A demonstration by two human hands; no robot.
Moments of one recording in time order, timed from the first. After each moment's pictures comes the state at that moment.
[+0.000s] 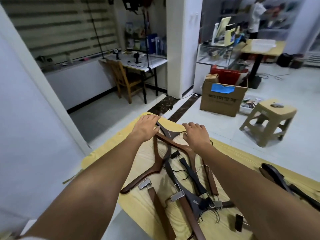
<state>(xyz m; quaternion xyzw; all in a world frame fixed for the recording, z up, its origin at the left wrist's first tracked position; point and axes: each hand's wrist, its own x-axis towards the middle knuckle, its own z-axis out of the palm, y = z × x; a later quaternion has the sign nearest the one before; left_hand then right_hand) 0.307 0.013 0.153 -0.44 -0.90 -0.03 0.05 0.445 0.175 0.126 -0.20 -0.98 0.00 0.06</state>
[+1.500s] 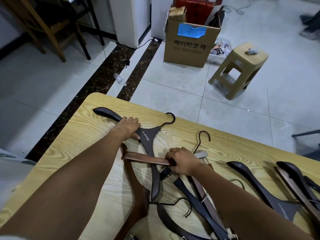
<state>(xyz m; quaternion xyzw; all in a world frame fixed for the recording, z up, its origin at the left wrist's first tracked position) 0.071 0.195 -0.071 -0.60 -0.76 0.21 -0.16 0.327 0.271 -0.075 -0.15 -0.96 0.17 -0.18</state>
